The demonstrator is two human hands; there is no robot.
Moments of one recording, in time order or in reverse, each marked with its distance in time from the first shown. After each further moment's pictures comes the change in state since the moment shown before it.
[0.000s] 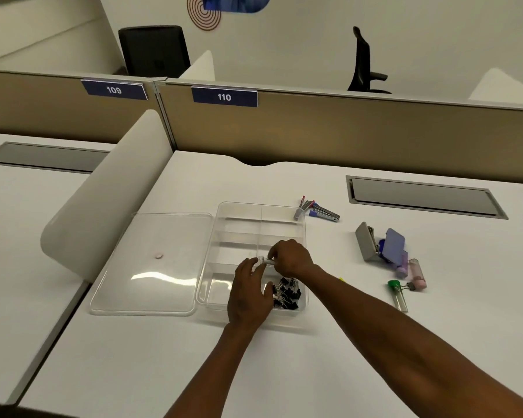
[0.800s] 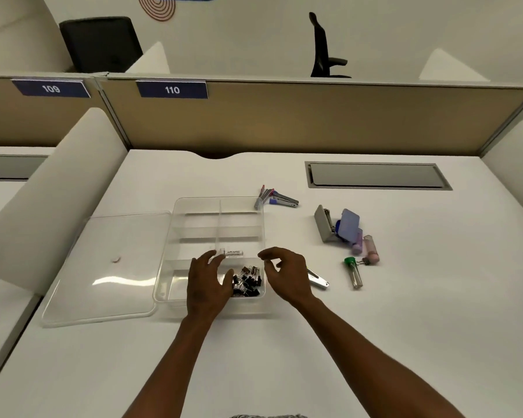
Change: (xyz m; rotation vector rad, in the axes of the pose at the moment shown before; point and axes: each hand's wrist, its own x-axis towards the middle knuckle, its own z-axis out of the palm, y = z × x) left_hand 0.005 0.002 0.002 0.040 0.050 0.016; right_hand -0.107 0.050 0.014 0.699 0.537 0.025
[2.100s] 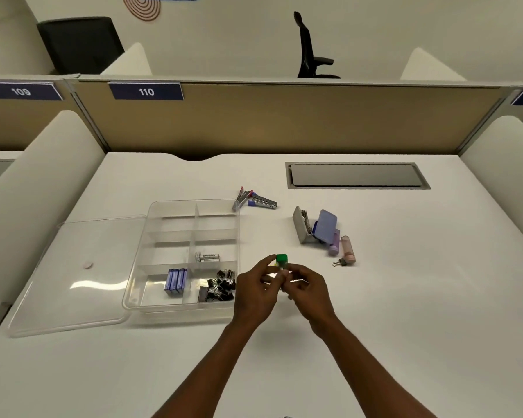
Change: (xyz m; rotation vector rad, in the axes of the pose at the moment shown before) left_hand -0.033 0.135 0.064 -0.523 -0.163 0.035; right_hand -0.039 0.044 -0.087 0.352 -0.017 0.343
